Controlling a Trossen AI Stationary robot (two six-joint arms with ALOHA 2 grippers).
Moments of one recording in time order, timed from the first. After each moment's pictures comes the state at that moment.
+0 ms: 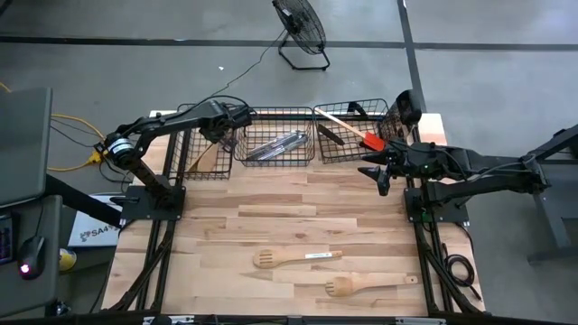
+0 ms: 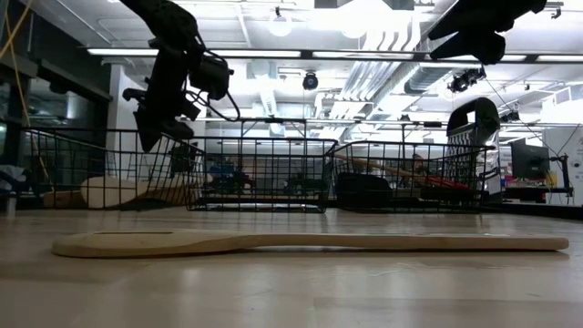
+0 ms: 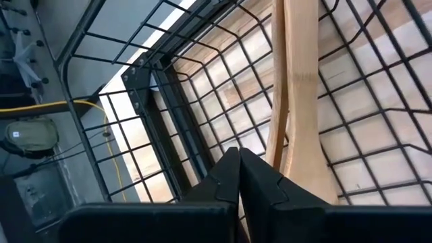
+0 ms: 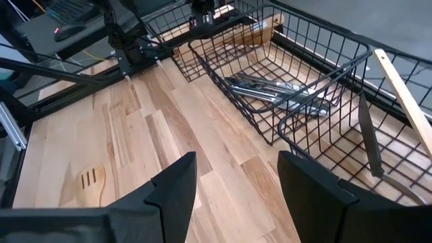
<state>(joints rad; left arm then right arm) 0.64 1.58 1.19 -1.20 -0.62 -0.42 -0.03 0.68 0.75 -0.54 0.25 0.44</state>
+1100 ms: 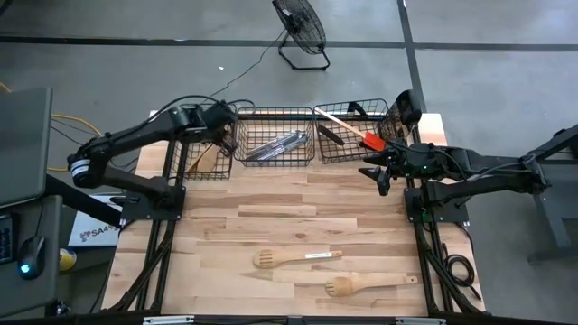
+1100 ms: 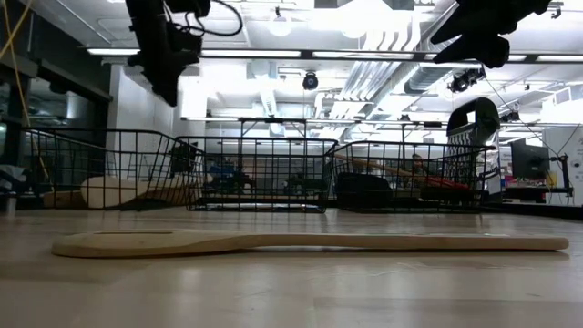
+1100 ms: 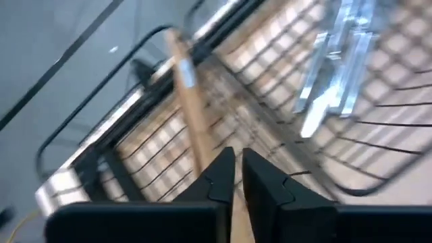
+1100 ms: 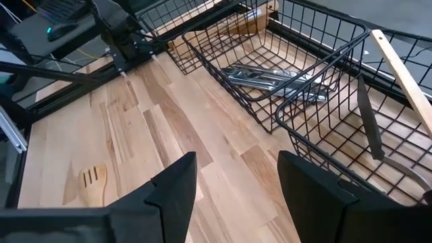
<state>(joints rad) 0.48 1.21 1.19 -1.06 -0.45 -0.25 -0.03 0.68 0.75 -0.57 0.25 0.50</state>
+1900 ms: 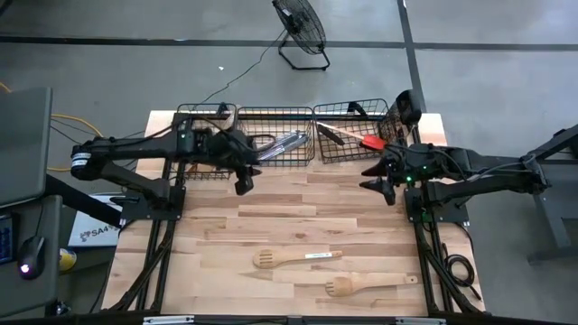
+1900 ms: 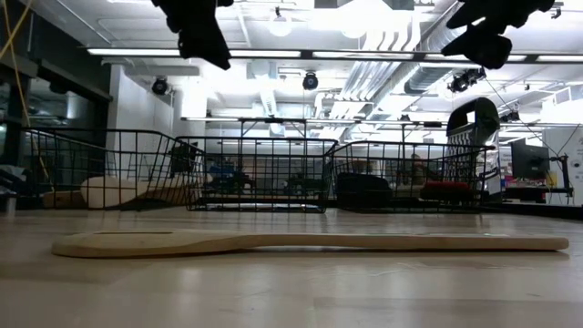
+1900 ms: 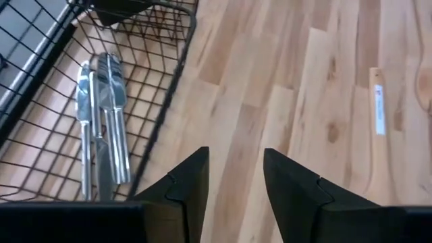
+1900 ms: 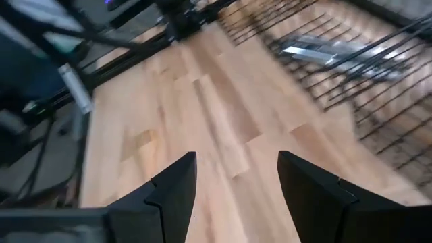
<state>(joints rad) 0.13 1.23 1.19 -0.75 -0.07 -0.15 -0.03 0.68 0.75 -0.58 0.01 0.49</state>
